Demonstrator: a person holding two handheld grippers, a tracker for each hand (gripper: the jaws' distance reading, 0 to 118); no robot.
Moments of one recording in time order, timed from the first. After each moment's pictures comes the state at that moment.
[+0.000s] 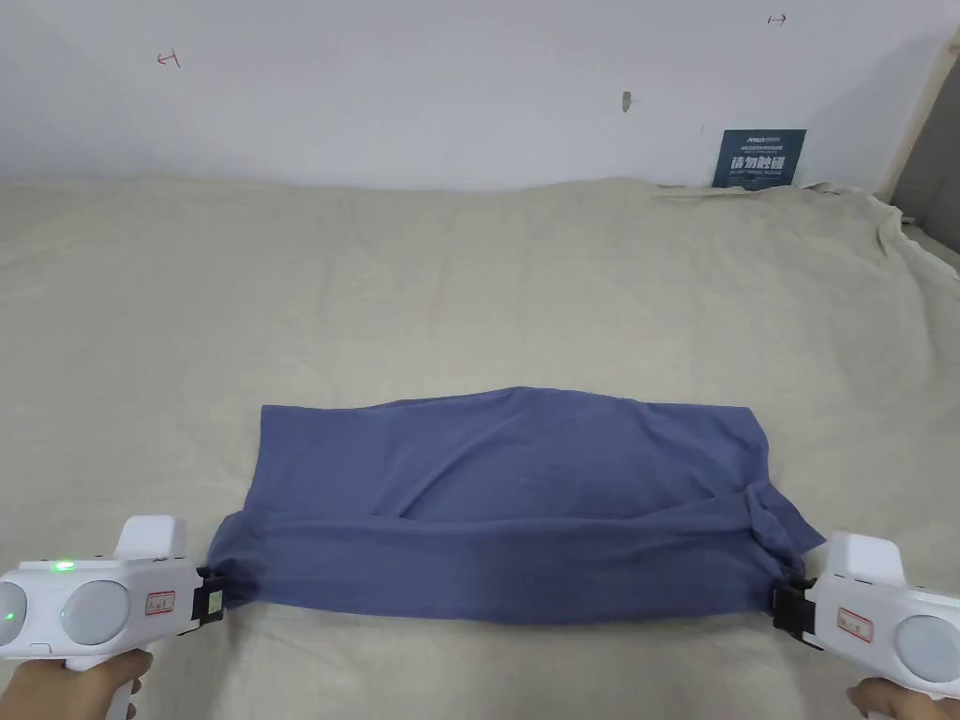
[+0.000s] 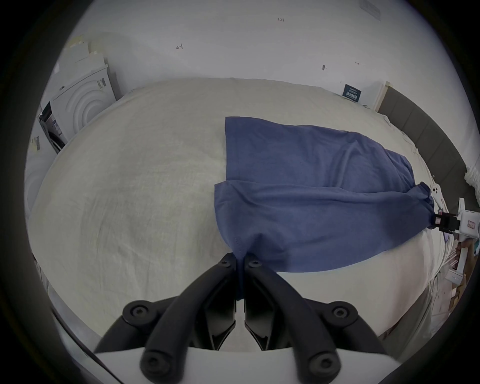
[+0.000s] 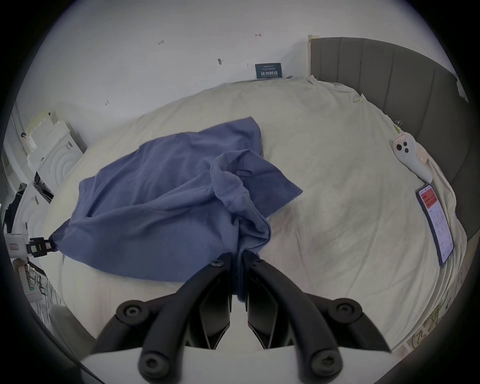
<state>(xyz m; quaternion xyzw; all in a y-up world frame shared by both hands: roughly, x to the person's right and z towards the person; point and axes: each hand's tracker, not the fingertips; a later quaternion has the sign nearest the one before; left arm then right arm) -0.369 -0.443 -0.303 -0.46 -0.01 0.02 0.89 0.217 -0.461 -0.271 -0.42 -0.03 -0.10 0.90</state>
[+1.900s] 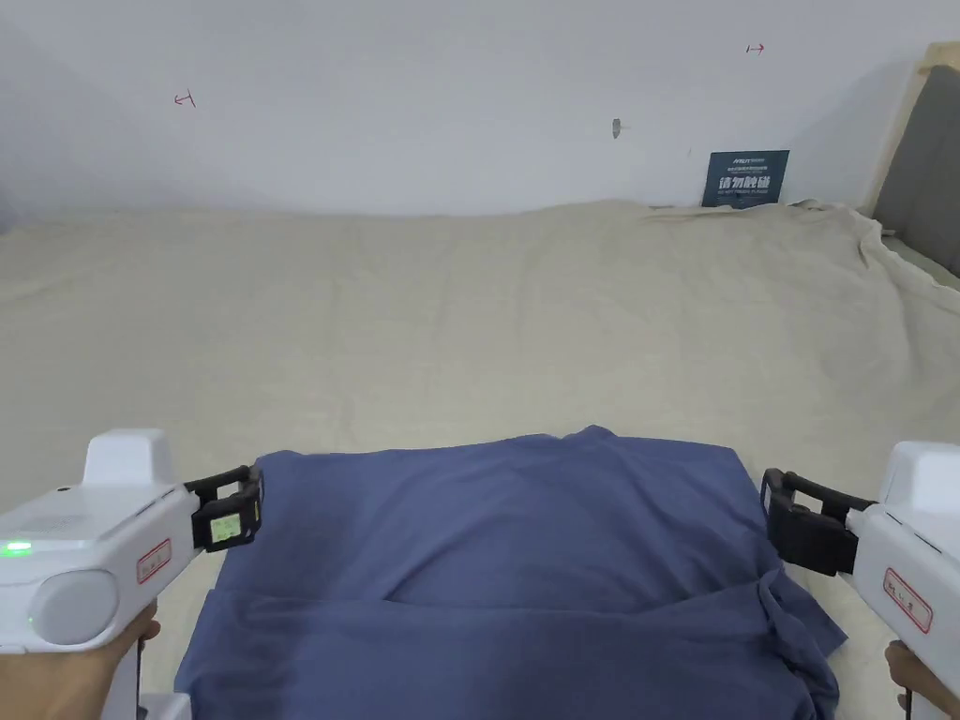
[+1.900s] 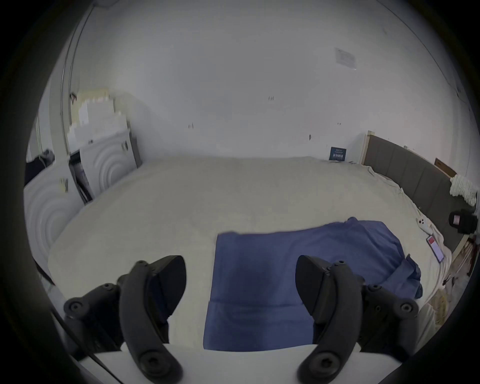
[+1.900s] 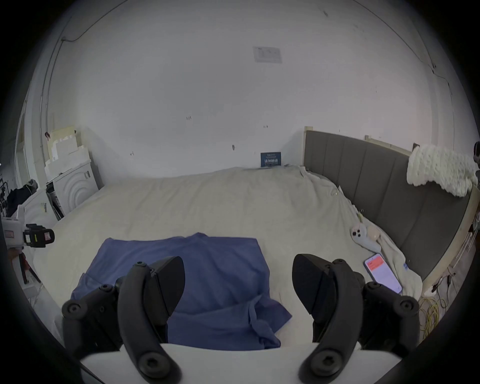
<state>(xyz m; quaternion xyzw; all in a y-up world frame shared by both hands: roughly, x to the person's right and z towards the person) -0.311 -0.315 -0.233 -0.25 0.01 -0.02 0.97 0.181 -0.320 -0.186 -0.22 -0.06 -0.03 0.97</state>
